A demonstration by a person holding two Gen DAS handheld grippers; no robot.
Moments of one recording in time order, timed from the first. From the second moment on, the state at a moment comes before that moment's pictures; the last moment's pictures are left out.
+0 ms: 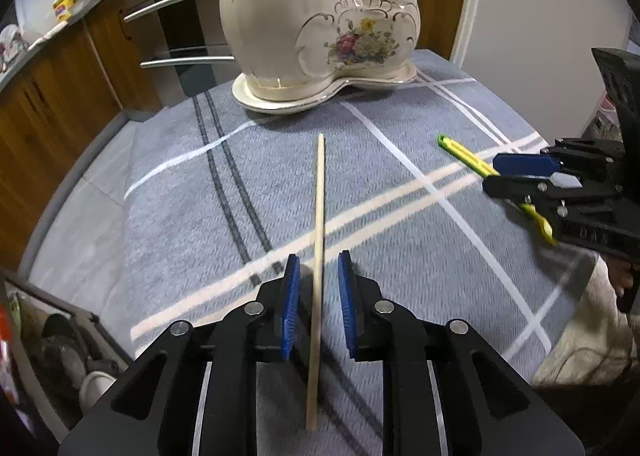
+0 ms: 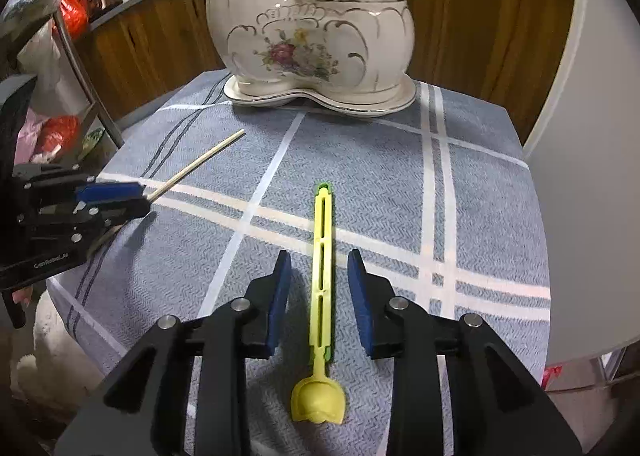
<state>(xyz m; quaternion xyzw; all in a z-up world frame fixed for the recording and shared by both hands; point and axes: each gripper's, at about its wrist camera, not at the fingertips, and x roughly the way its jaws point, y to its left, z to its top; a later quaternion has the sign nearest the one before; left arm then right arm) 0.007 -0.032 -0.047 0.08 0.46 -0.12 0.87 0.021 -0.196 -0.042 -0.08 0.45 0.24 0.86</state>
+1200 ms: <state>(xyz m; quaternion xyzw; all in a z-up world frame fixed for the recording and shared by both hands) 0.039 0.009 0.075 -0.03 0.21 -0.24 0.95 0.073 -0.200 0.081 0.02 0.20 0.24 0.95</state>
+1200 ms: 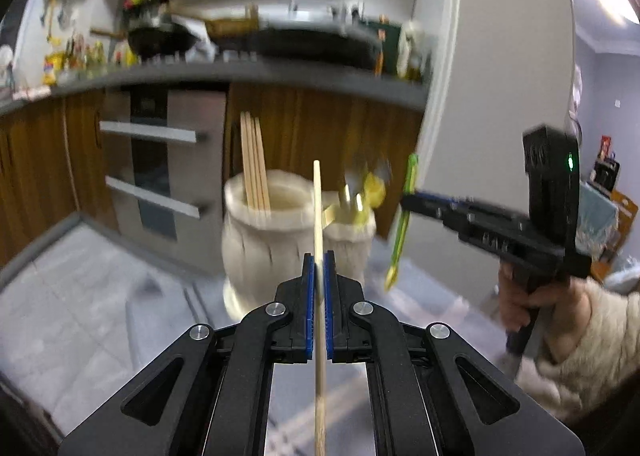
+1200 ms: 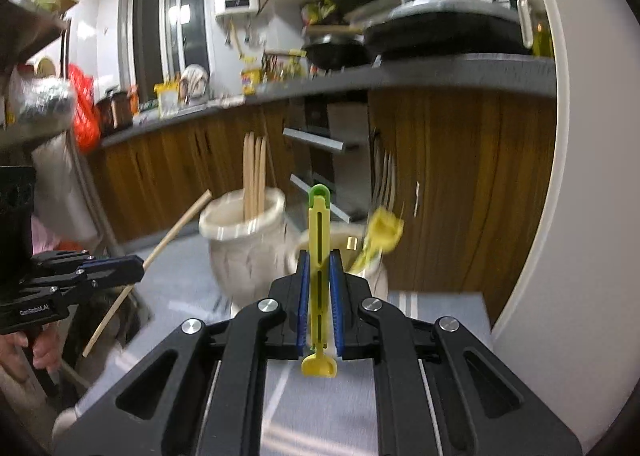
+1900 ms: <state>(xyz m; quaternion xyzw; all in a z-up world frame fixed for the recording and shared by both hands) 0.152 -0.005 0.093 -0.10 0.06 -0.16 0.98 0.131 -0.186 0.086 0.04 0.17 0.22 0.96</state>
